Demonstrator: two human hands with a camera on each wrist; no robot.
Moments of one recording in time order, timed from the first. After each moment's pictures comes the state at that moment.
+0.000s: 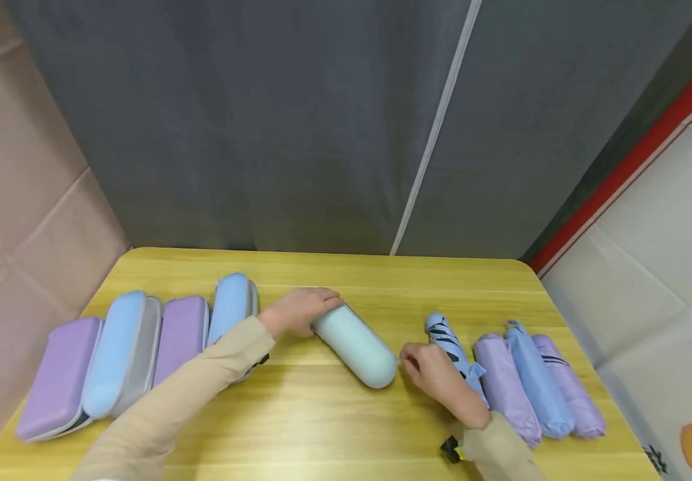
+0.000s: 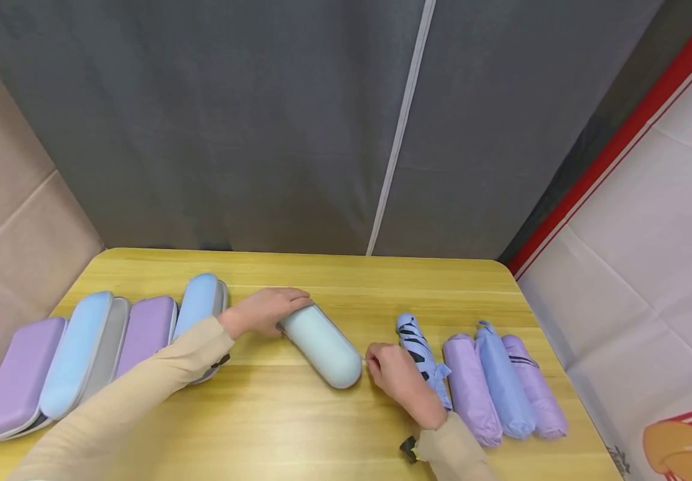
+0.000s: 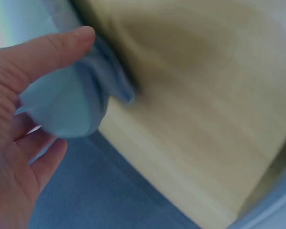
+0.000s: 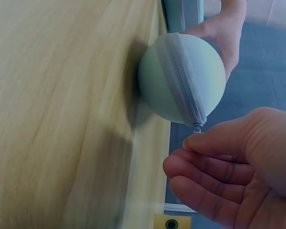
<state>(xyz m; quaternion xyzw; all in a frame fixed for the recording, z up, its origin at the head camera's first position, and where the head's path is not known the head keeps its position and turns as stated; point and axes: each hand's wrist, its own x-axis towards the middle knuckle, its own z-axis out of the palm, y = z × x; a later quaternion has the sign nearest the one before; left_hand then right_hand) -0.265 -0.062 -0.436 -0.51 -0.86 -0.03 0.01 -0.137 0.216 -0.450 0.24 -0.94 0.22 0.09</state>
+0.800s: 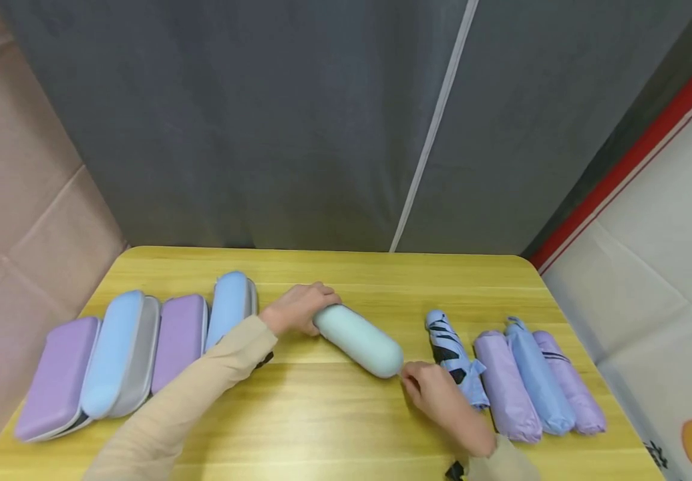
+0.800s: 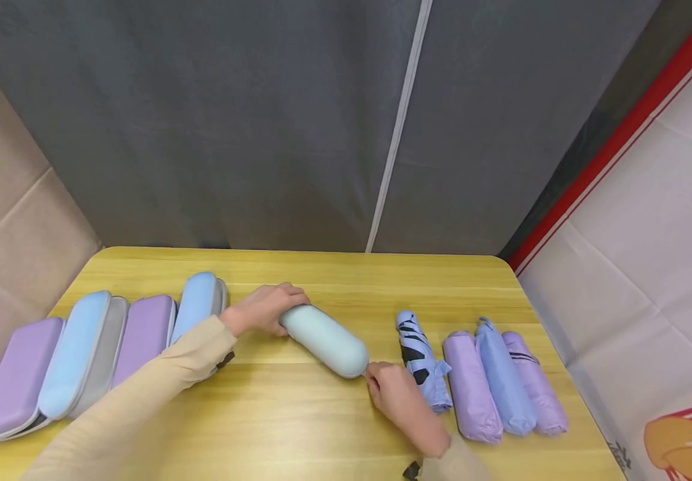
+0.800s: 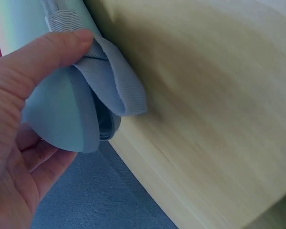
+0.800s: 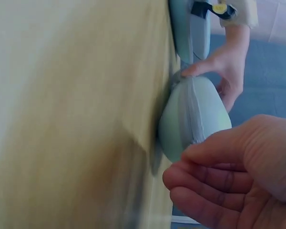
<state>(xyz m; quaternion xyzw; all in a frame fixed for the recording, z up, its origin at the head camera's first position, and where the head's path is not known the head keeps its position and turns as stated) -0.263 -0.064 -0.436 -0.48 -0.87 -0.09 -0.01 -0.108 0.209 -0.455 0.24 -0.94 0.21 0.09</state>
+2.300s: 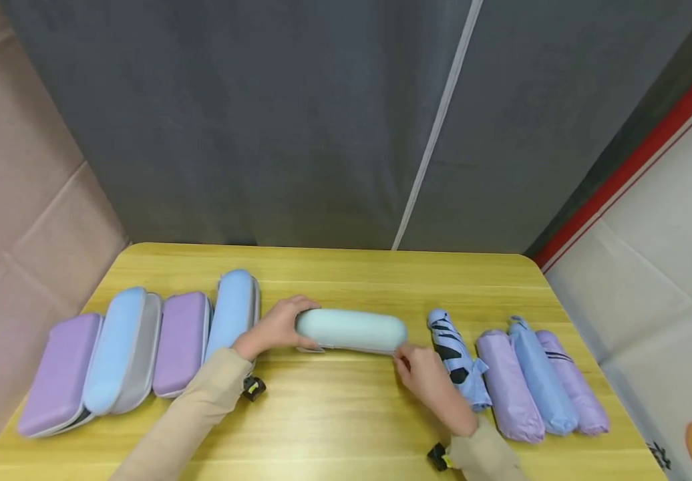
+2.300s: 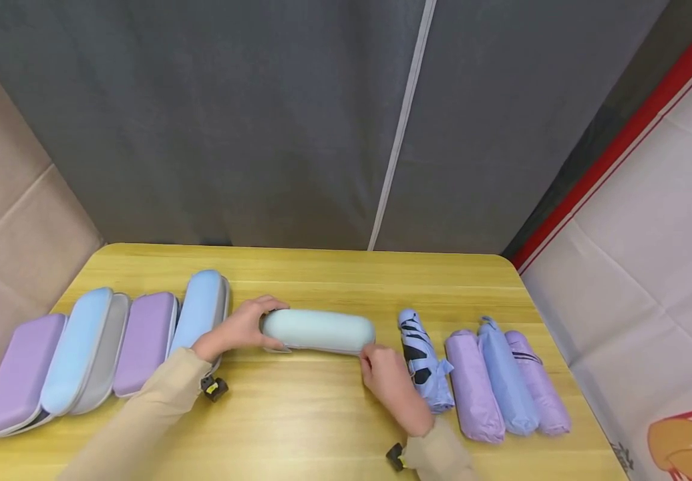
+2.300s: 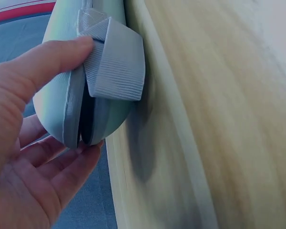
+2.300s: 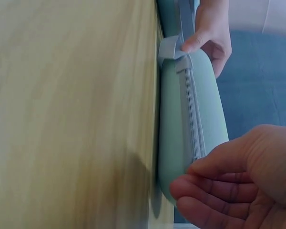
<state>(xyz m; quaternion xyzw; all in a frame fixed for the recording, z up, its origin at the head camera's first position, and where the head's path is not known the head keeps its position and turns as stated) -0.226 -0.099 -0.462 -0.35 -0.87 -0.33 -0.03 -0.125 0.188 -0.459 0.16 -0.95 0.22 0.12</state>
